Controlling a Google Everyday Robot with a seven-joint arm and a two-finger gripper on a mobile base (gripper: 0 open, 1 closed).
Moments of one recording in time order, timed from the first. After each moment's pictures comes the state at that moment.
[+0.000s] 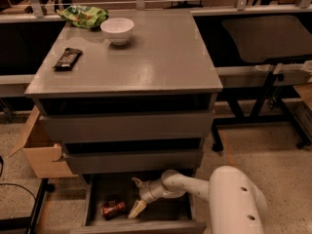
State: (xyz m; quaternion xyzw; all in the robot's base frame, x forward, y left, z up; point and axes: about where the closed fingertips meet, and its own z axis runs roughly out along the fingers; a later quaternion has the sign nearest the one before) arm 0.558 0.120 0.189 -0.62 0.63 0.33 0.33
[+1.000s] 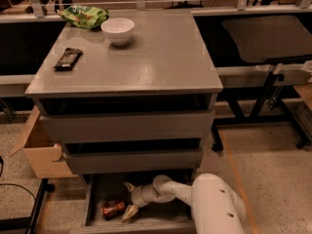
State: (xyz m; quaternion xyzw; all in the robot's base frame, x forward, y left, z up) arm 0.556 0.165 0.137 -0.63 0.61 0.34 0.34
